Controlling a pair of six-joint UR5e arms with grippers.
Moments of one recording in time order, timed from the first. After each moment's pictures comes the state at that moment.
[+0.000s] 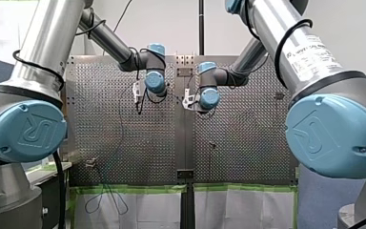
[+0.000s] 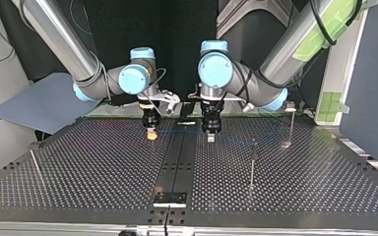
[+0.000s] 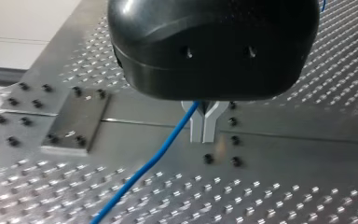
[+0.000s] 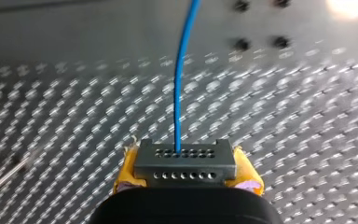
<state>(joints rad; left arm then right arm) -0.48 -1.88 -1.65 -2.79 -2.02 -1.64 2.22 -0.96 1.40 -0.30 1.79 1.69</state>
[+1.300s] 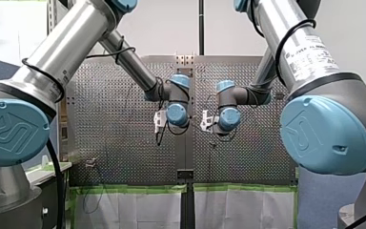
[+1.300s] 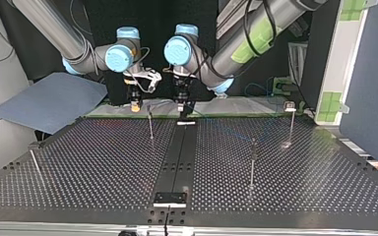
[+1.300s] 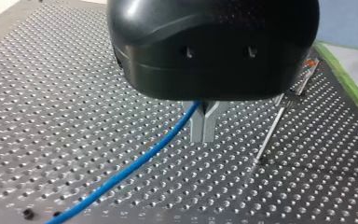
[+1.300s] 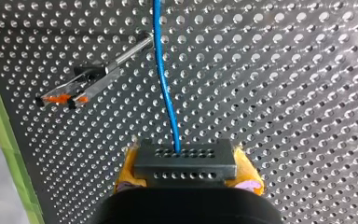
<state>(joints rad) -0.68 -2.13 -1.65 -2.65 -2.10 -1.65 2.12 -1.00 1.72 -0.47 1.77 1.67</state>
